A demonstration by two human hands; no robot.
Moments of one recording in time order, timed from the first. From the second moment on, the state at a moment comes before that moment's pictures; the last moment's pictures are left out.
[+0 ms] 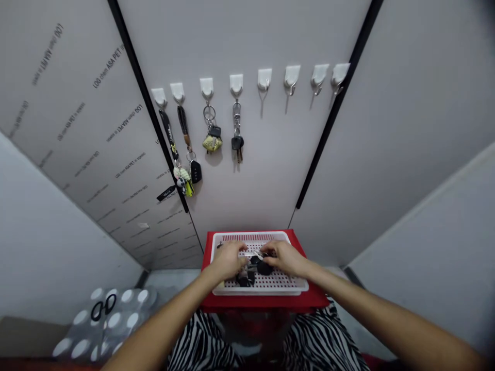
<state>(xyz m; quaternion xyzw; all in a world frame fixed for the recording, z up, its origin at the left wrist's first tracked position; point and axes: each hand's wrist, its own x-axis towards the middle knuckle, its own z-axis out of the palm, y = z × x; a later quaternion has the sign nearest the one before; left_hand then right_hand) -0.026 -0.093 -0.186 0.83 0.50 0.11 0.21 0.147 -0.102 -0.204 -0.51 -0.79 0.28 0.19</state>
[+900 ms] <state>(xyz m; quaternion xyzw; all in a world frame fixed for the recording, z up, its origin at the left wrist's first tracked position) 0.003 -0.088 -0.193 0.77 0.47 0.26 0.34 0.148 -0.086 -0.165 -0.50 -0.68 0.41 0.34</state>
